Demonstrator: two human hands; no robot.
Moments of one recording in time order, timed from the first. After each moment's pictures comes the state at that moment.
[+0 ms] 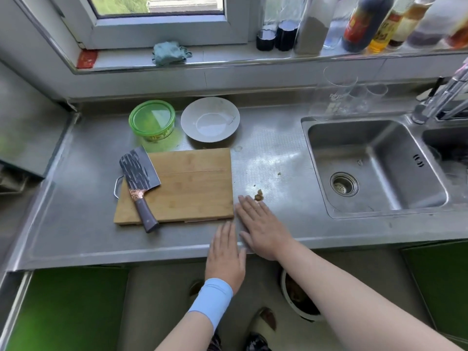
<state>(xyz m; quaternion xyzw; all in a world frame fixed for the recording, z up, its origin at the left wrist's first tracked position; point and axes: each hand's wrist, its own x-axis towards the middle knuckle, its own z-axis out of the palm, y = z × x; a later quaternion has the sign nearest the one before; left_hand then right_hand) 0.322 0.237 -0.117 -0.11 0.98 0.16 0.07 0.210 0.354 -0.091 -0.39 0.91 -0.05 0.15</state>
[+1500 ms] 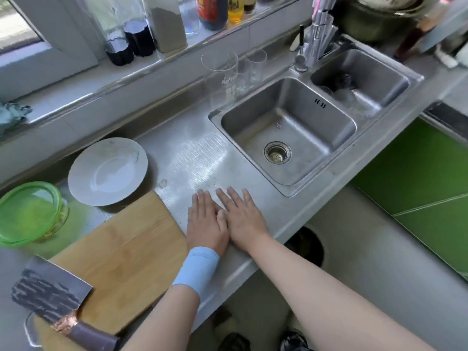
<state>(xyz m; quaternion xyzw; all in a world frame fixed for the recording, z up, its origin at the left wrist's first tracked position) 0.145 0.237 -0.102 0.10 0.96 0.22 0.13 0.158 0.357 -0.121 -0.09 0.99 0.00 0.13</state>
